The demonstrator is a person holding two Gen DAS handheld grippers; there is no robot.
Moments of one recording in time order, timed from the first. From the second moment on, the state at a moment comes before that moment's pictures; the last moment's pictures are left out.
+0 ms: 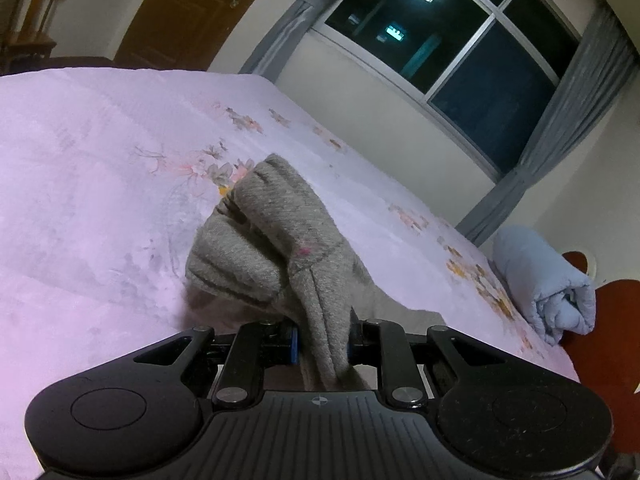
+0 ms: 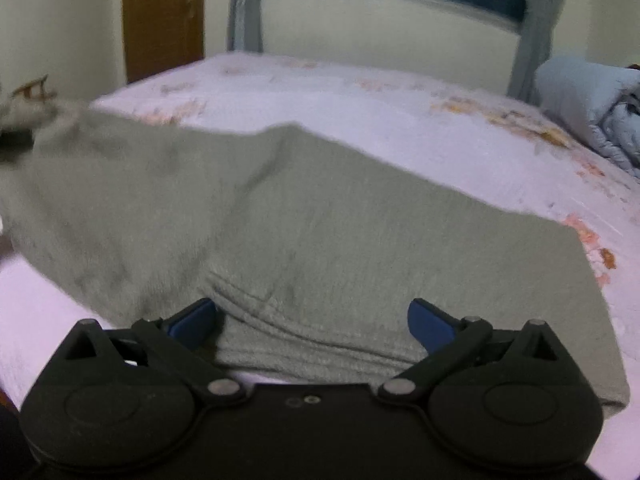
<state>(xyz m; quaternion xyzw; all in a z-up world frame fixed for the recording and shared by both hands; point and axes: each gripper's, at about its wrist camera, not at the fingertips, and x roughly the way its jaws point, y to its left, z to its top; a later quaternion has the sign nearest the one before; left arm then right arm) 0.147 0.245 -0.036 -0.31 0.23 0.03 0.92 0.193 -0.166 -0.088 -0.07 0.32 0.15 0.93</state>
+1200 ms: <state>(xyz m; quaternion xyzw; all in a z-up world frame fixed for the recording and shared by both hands) 0.192 -0.178 -0.044 0.10 0.27 -0.27 0.92 0.150 -0.507 -0.050 0.21 0.22 -0.09 0.95</state>
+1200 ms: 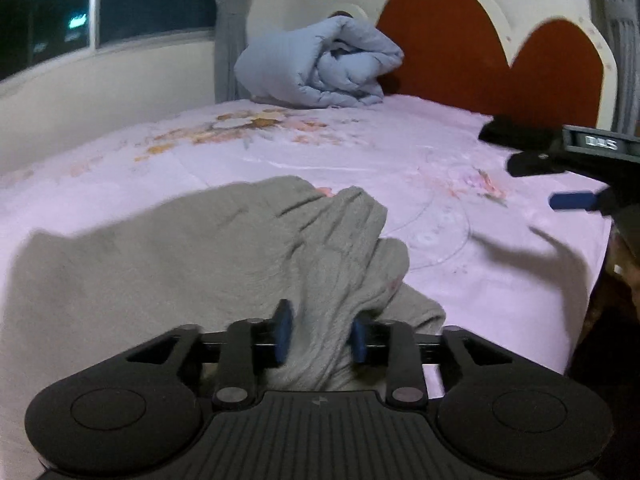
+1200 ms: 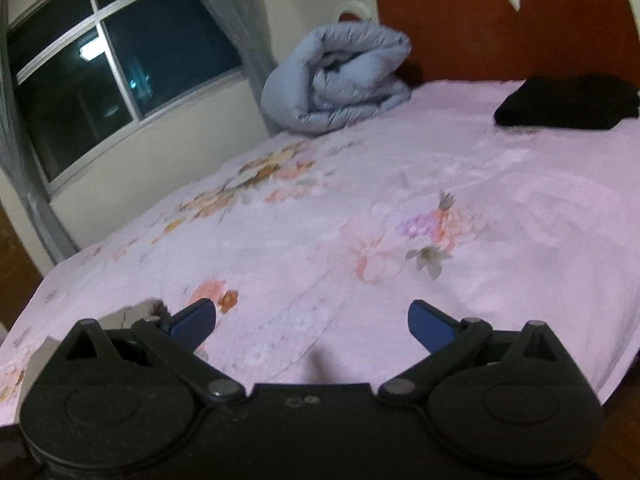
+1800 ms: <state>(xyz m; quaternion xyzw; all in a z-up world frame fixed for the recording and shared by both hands) 0.146 0.099 -0.054 -0.32 0.28 -0.07 0.90 0.202 -0.423 -0.084 0.40 0.33 0.10 0.85</state>
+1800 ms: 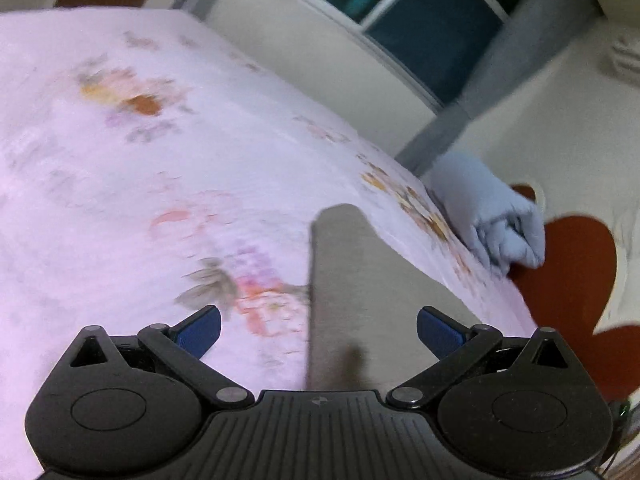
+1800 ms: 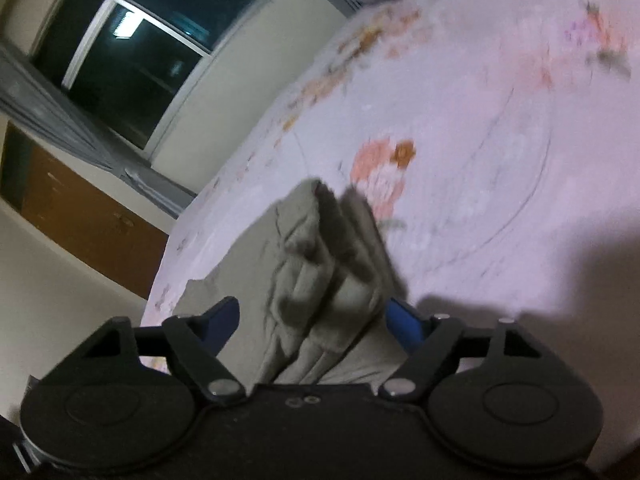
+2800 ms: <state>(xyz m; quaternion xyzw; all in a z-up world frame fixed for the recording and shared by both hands) 0.147 0.130 -0.108 -0.46 0.22 -0.07 0.86 0.194 -0.405 -0.132 0.52 0.30 0.07 0.79</state>
